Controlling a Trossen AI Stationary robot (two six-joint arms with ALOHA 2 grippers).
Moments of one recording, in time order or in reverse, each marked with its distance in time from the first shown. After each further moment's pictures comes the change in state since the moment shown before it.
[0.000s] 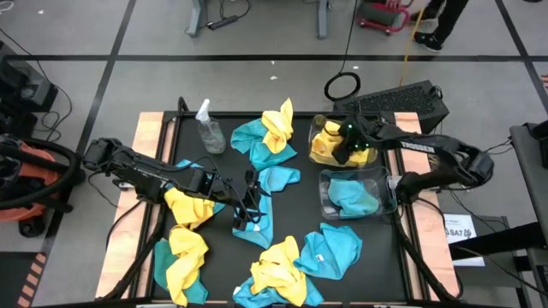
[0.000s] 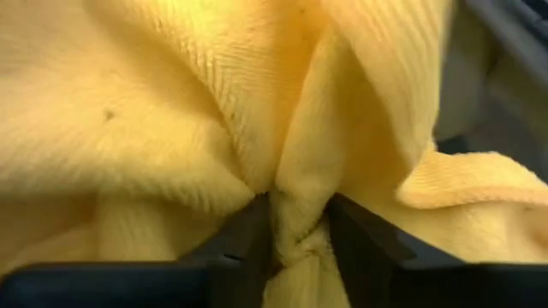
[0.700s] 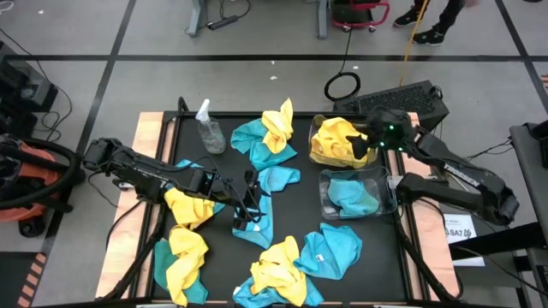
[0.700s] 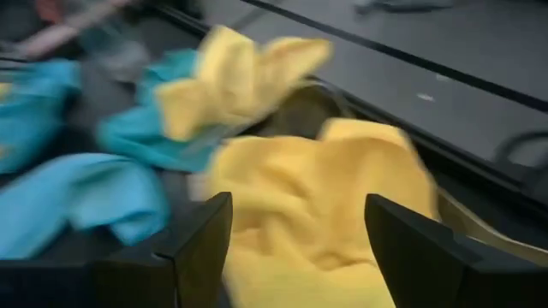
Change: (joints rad) left arm 0.000 0.000 0.000 -0.002 0.000 -0.028; right arm 0.000 -0.552 0.003 -0.090 -0.125 0.138
